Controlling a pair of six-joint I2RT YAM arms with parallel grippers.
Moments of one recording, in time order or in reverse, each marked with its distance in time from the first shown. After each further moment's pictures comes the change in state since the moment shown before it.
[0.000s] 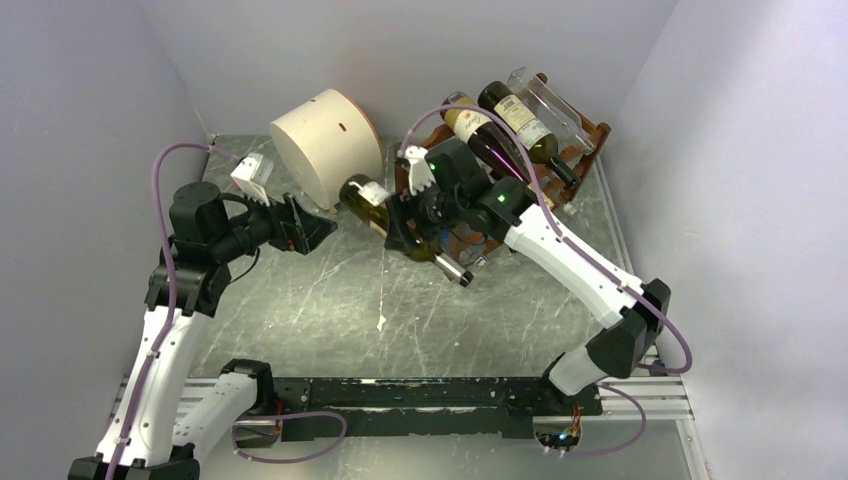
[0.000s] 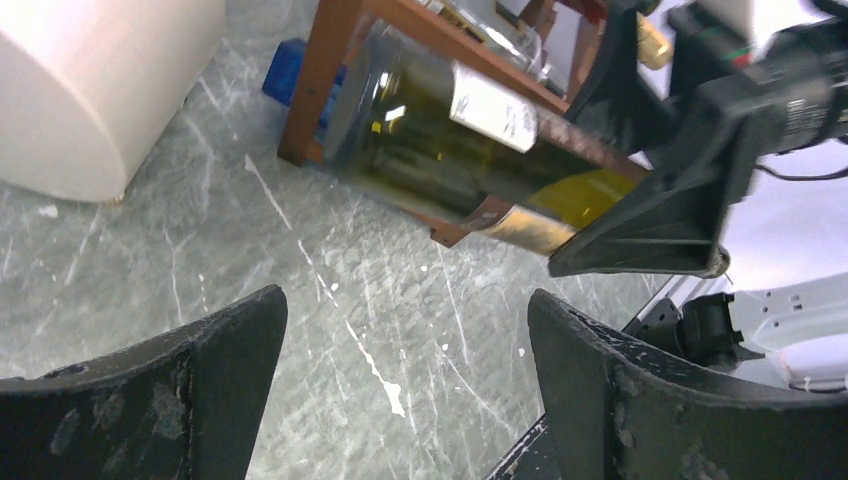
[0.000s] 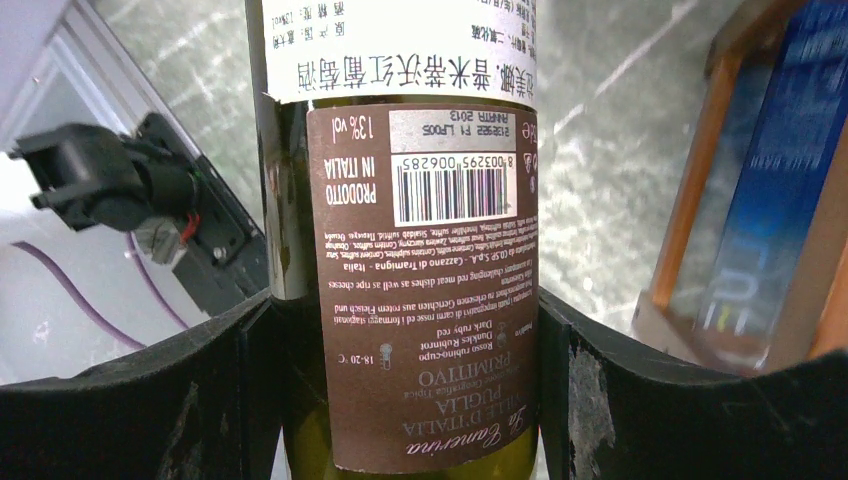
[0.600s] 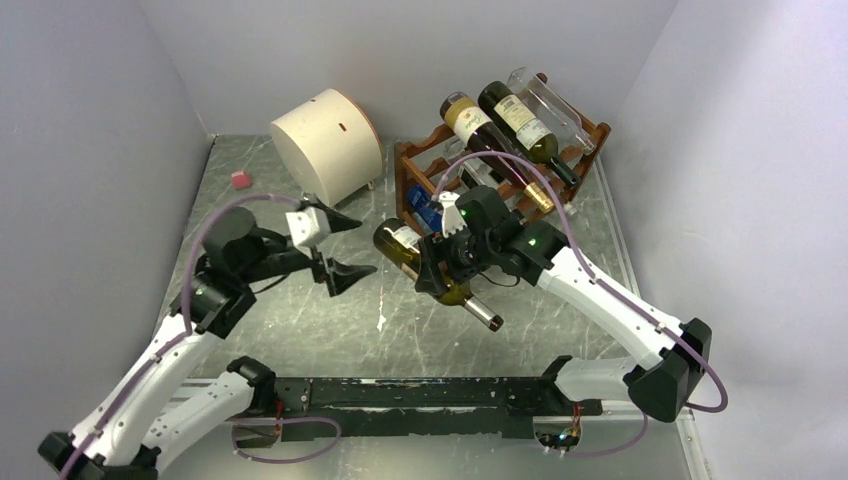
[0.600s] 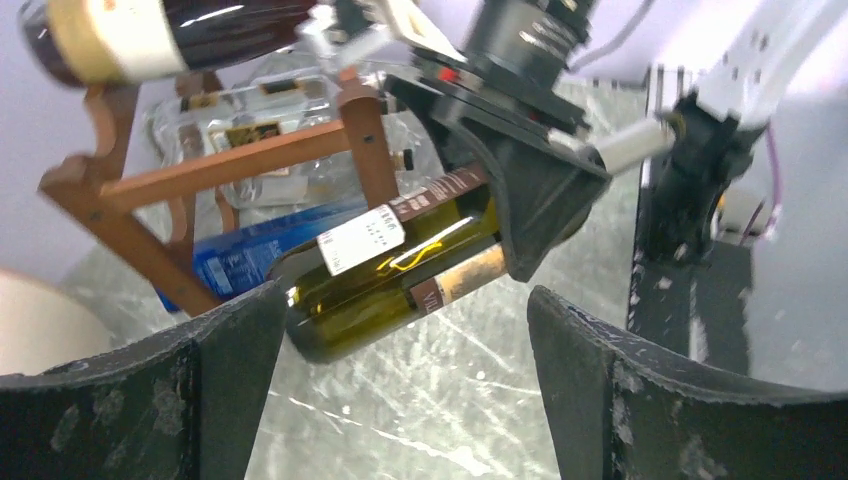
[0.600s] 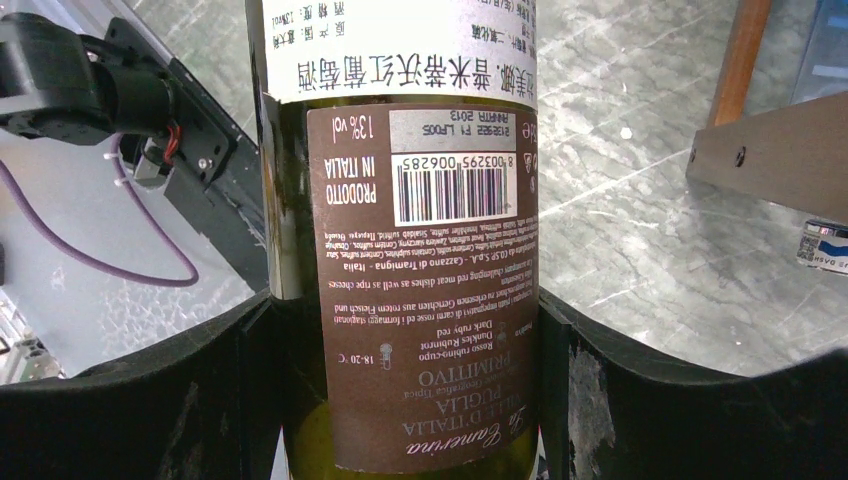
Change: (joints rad) left arm -0.319 -0.083 -0.150 0.316 0.153 0.378; right arm -0.006 -0.299 -0.435 0.005 -0.014 0.097
